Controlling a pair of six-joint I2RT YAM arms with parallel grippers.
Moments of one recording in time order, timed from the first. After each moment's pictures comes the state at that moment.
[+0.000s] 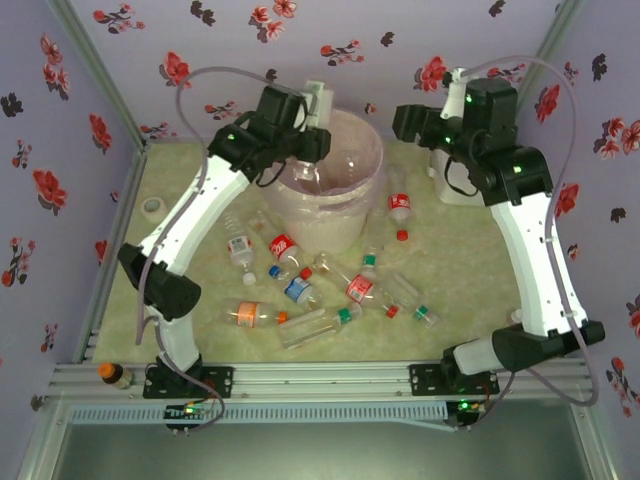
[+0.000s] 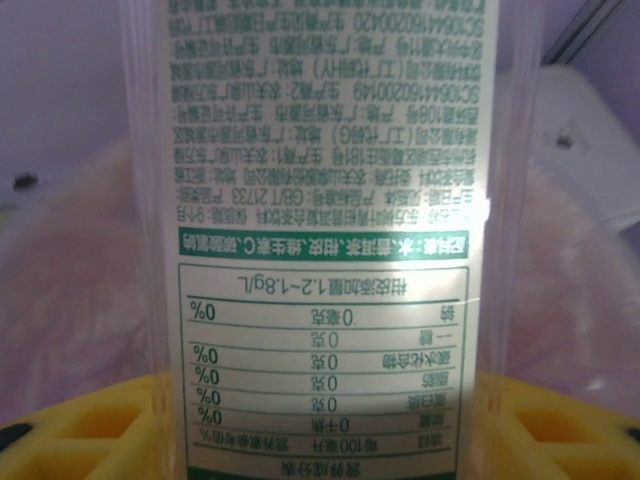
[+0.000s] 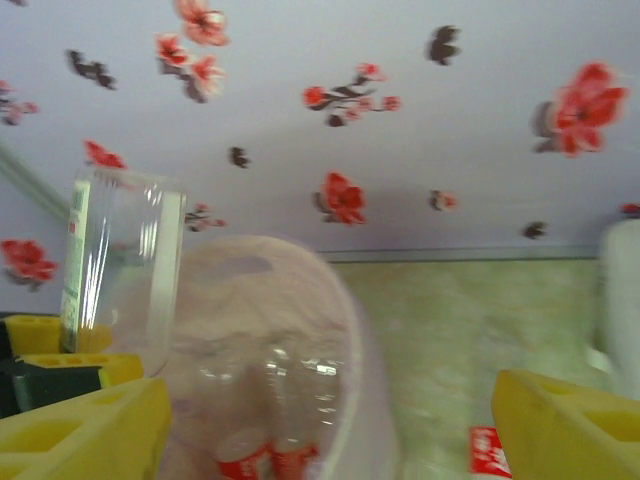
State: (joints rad) left arm -0.66 1.87 2.16 -0.92 -0.10 -0.30; right arm 0.30 1.41 1.90 -0.88 -0.06 0.29
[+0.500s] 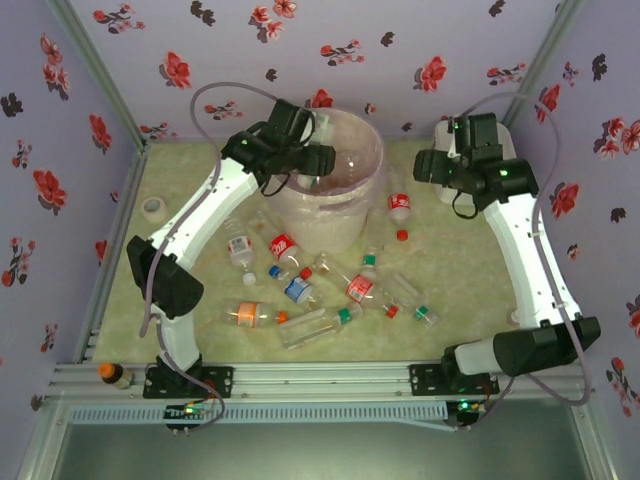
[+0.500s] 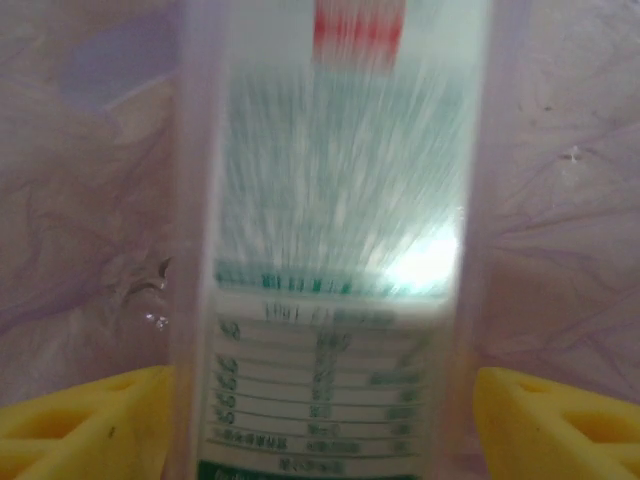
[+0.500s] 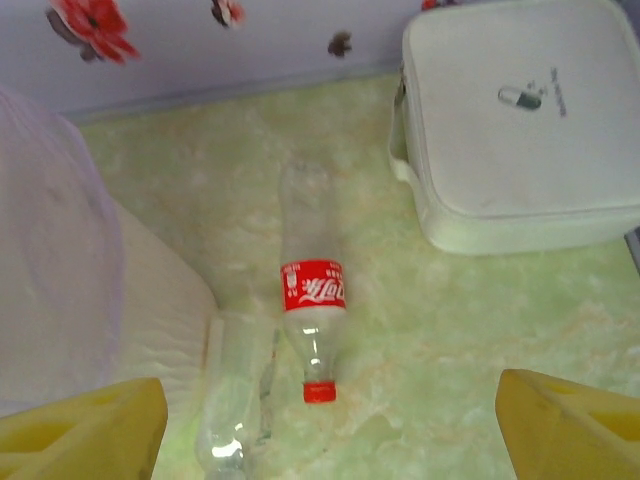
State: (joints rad) left arm -0.66 1.88 2.06 -0.92 -0.09 -0.34; right arm 0.21 1.39 1.65 -1.04 0.11 0.27
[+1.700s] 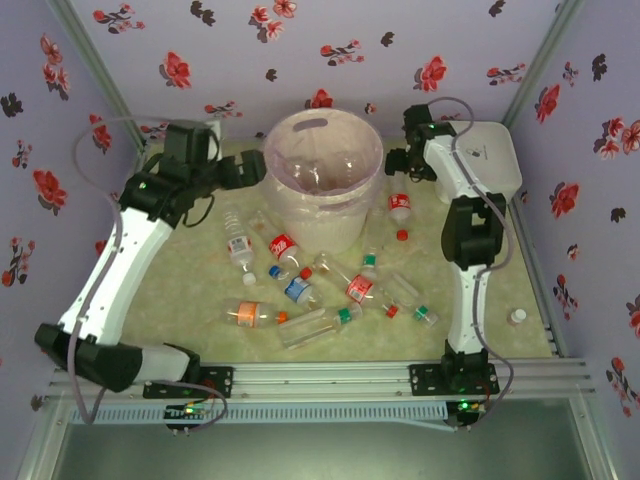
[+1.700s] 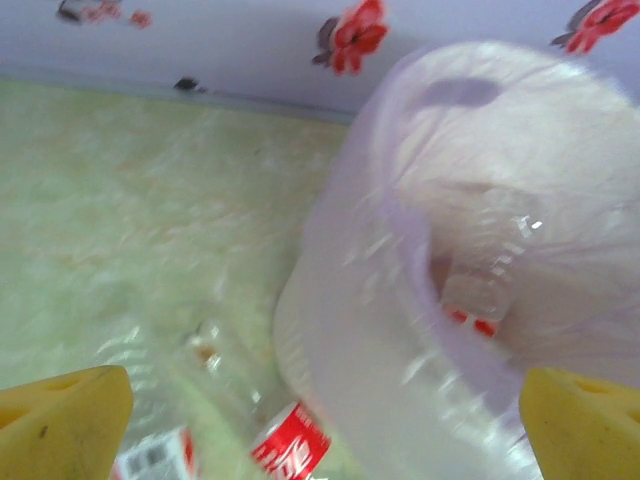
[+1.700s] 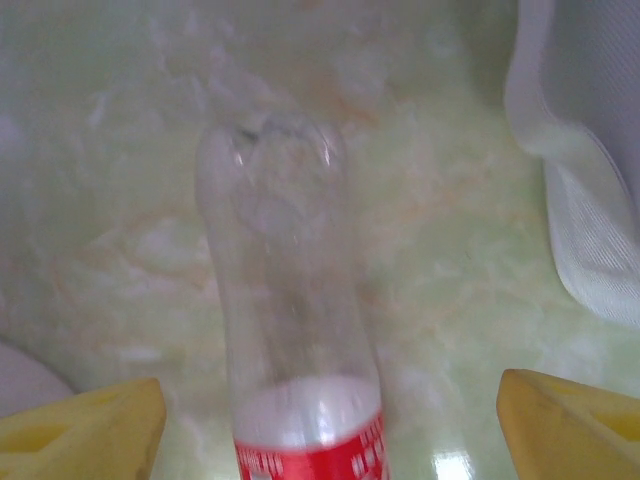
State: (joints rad) left arm -0.40 1.32 1.55 -0.86 -0.01 -0.43; right arm 0.17 2.27 2.14 -1.04 0.04 0.29
